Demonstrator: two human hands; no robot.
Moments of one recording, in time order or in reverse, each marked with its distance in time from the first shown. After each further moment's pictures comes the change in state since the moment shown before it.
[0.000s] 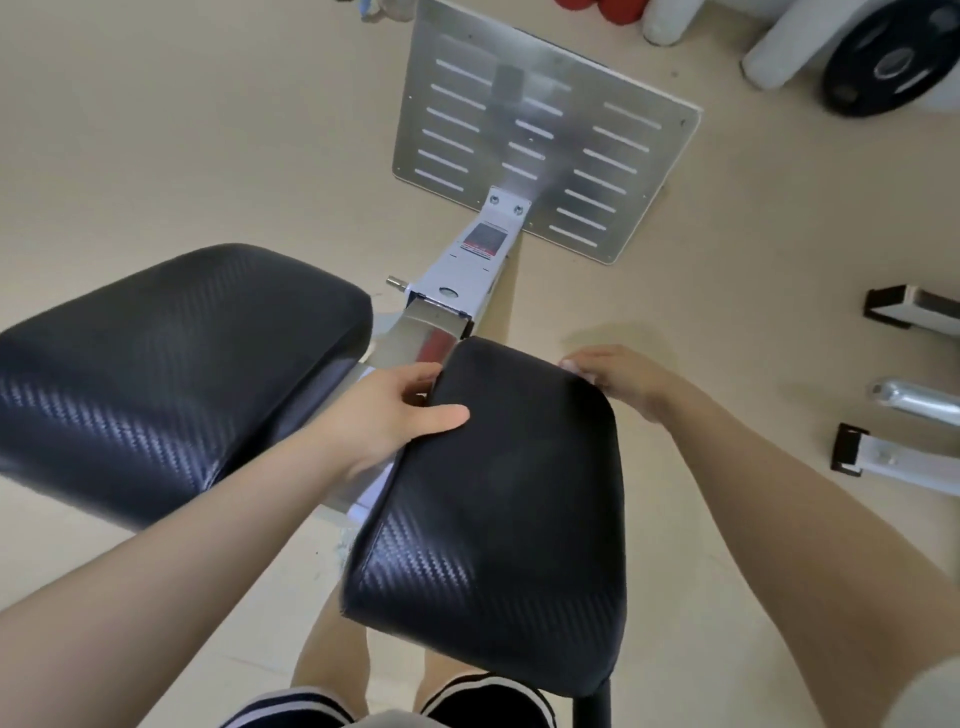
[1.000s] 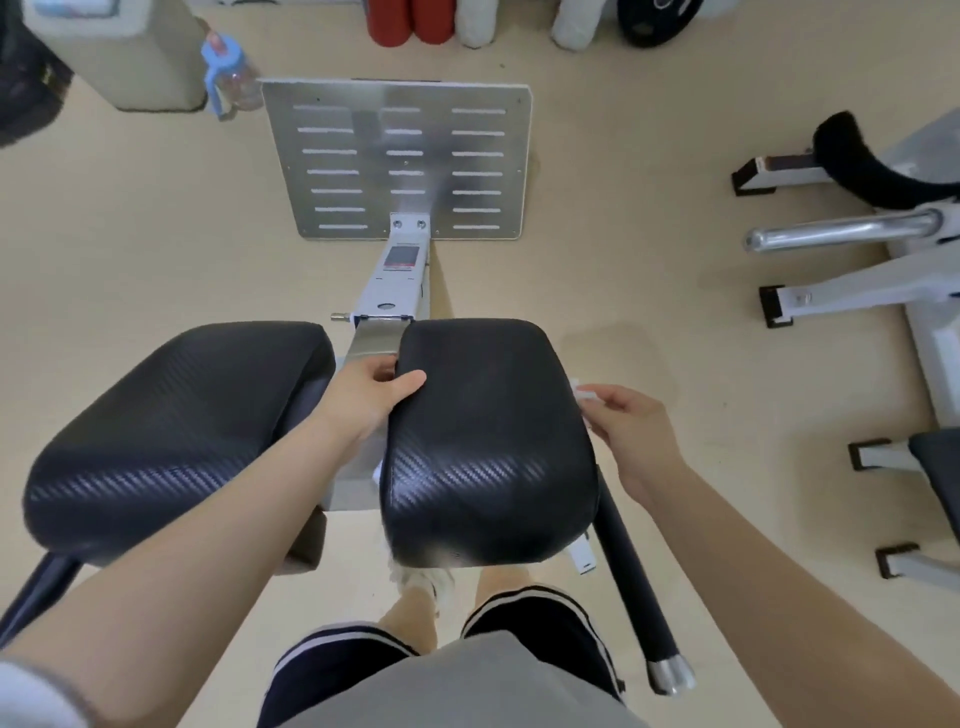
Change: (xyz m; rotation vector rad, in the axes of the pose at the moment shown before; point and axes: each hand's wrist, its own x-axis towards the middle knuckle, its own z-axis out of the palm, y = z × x) left_hand -0.030 0.013 0.003 0.154 0.031 0.038; right_hand -0.164 0.043 0.117 0.840 0.774 0.006
